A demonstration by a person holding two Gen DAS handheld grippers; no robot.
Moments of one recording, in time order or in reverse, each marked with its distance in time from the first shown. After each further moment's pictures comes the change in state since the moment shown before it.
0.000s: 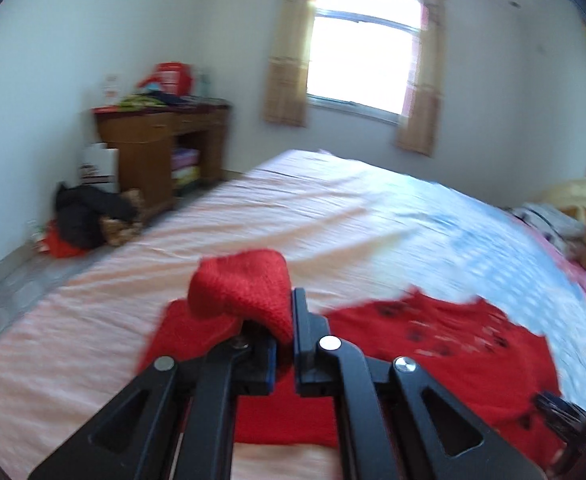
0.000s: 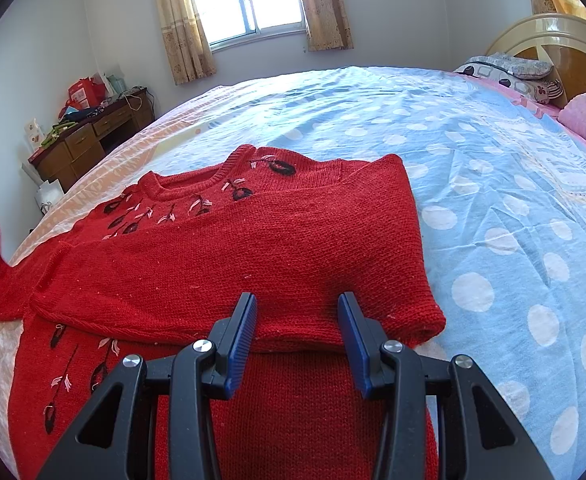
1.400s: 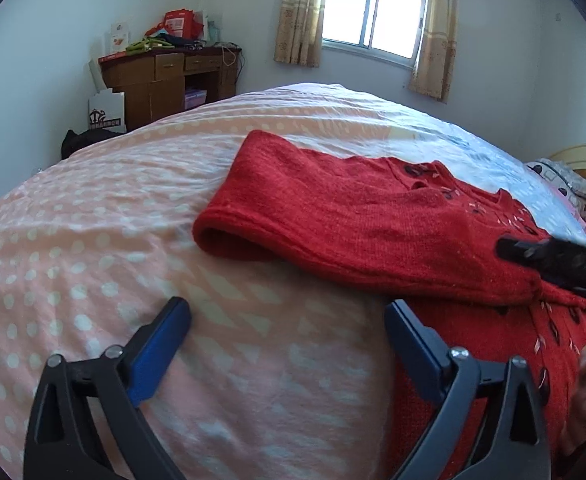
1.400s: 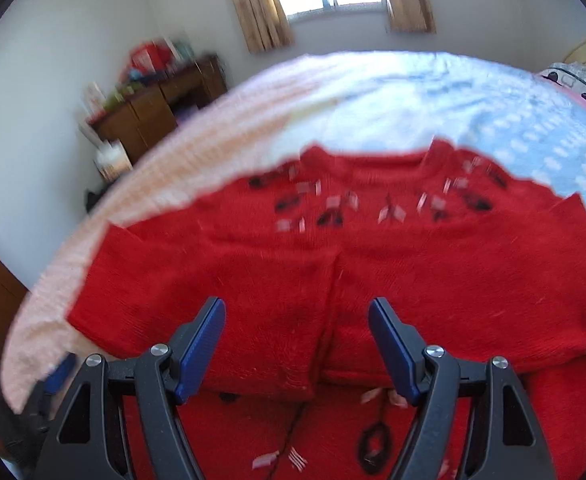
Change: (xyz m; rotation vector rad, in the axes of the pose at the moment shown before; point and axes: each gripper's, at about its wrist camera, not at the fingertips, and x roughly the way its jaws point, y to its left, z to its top) left arm 0.003 0.025 -0.117 -0.032 0.184 0.077; right arm 0.039 0.167 0.004 -0.138 0.130 0.185
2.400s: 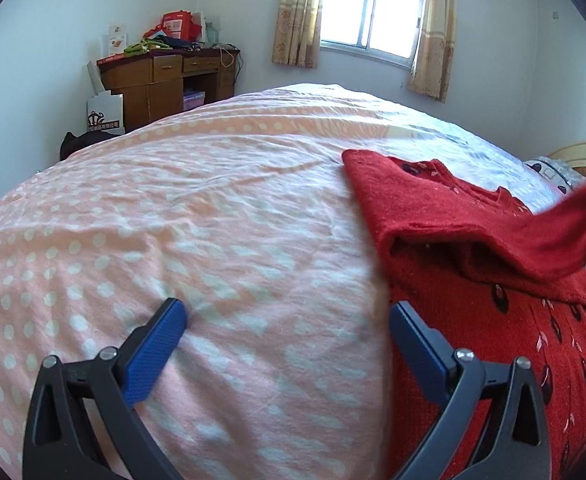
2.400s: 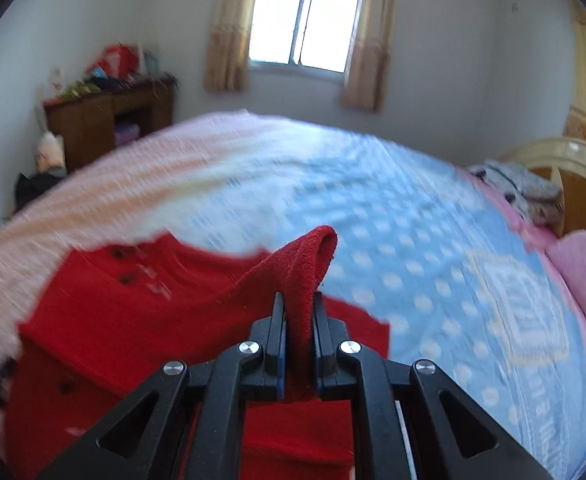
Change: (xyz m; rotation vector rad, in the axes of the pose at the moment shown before) left arm 0.002 -0.001 -0.001 0.005 -0.004 0.003; right arm -0.080 -0.115 0.048 -0.162 -0.154 -0.356
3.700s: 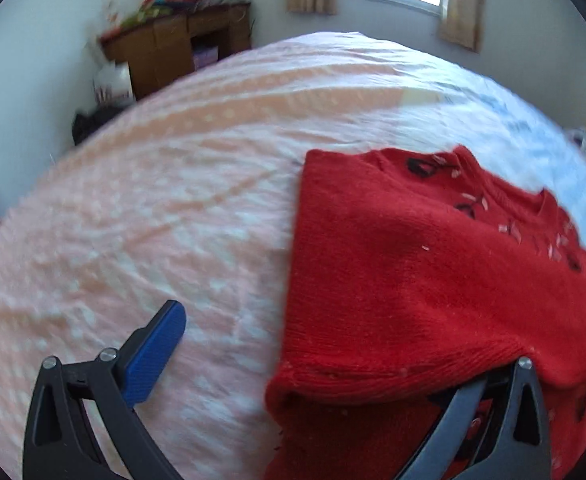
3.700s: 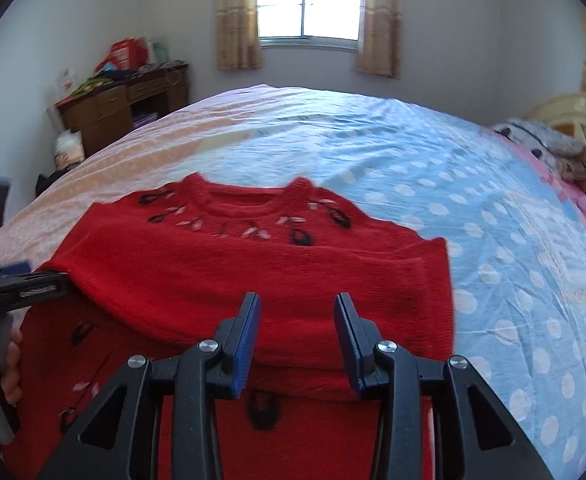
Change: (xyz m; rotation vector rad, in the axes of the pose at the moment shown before) left arm 0.072 -0.059 0.067 -0.036 0.230 0.123; right arm 0.001 0.008 -0.043 0.118 0.022 0.128
